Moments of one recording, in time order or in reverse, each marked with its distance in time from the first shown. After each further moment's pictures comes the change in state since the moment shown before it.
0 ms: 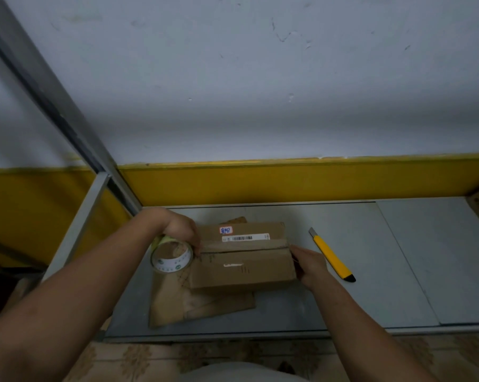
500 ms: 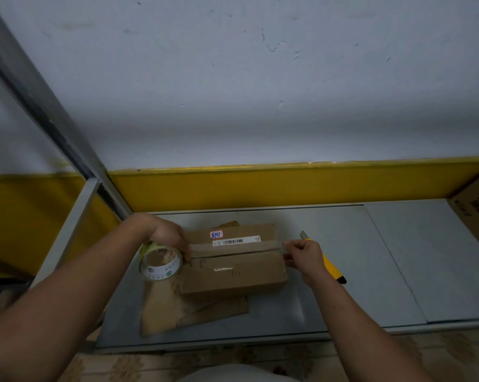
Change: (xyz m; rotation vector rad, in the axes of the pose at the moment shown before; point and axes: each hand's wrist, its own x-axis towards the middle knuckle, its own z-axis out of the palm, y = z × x) left_hand -0.003 -0.011 0.001 -0.019 -0.011 -0.001; right_hand -0.016 -0.028 -0.003 -0.266 0.014 -0.296
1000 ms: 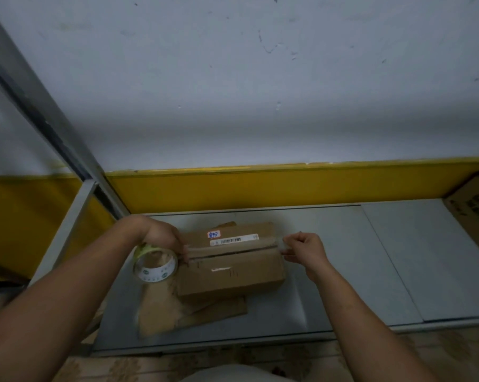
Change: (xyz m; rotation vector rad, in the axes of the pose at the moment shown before) left_hand -0.008 -0.006 0.000 -0.021 -0.003 0.022; right_hand -0.004 -0.024 -0.007 -0.051 -0.041 -0.032
